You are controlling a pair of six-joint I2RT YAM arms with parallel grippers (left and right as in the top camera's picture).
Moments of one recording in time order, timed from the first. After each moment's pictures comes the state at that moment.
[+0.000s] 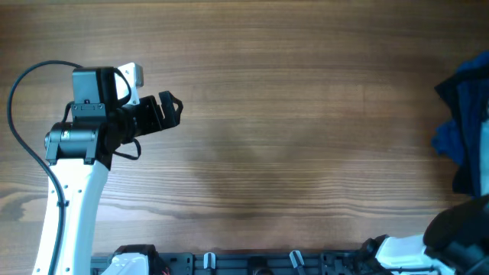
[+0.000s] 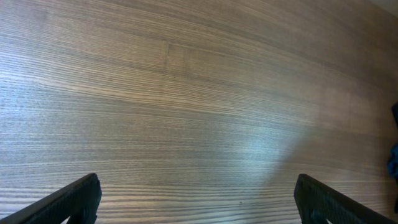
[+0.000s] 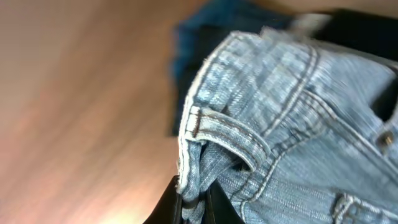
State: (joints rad) left arm 0.00 1.23 1.16 -0.90 0.31 -0.28; right arm -0.62 1.62 1.52 -0.73 -0.02 0.34
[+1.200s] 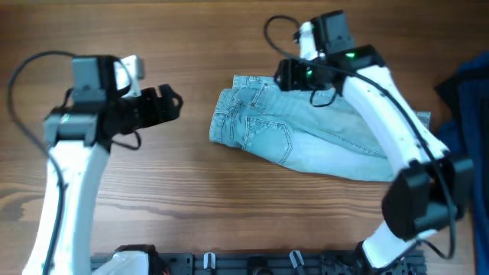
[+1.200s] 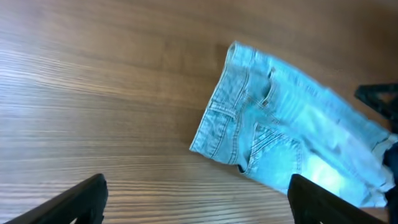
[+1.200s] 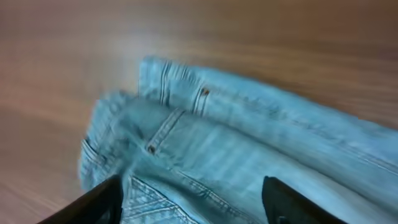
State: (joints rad) left arm -0.01 1.33 1.26 -0.96 0.32 -0.29; right arm 0.30 1.84 1.53 -0.80 -0.24 0.20
